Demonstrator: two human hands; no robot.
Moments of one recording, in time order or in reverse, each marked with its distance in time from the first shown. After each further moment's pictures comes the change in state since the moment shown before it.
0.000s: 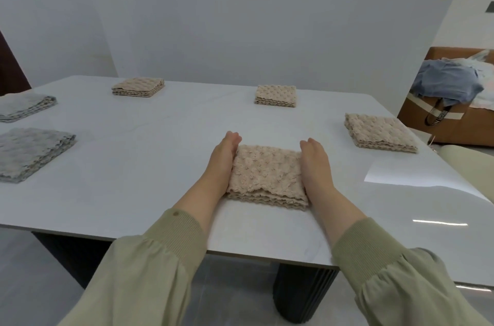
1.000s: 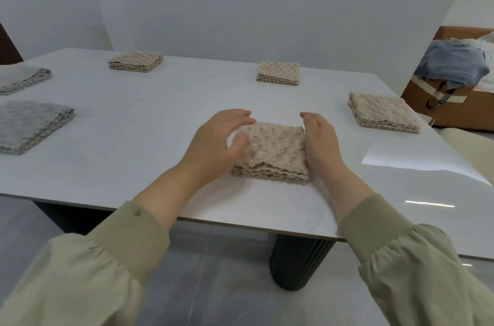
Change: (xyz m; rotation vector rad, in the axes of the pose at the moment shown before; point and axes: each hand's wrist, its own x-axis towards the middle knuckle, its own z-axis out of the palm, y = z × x) left_hand -0.060 0.022 -0.029 0.890 -0.081 0.763; right_hand -0.007 -0.008 -0.010 -0.153 -0.005 -0.231
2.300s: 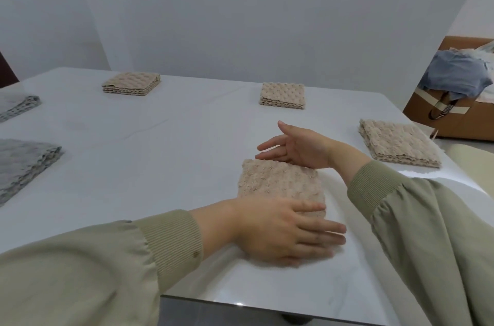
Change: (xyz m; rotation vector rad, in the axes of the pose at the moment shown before) left_hand 0.045 -0.004 0.054 0.667 -0.533 1.348; right_hand 0.111 -0.014 0.021 0.212 -1.037 0.390
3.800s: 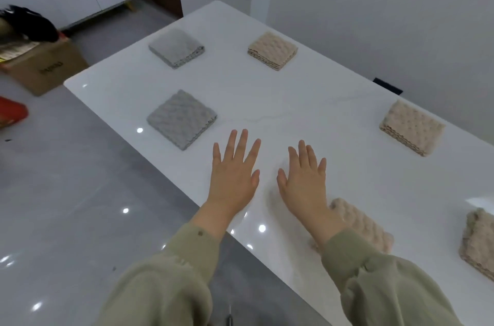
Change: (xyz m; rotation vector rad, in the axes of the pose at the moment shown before) left_hand -0.191 0.011 -0.110 -0.432 -0.503 -1.986; right_hand 0.049 -0.103 0.203 -1.286 0.340 -0.140
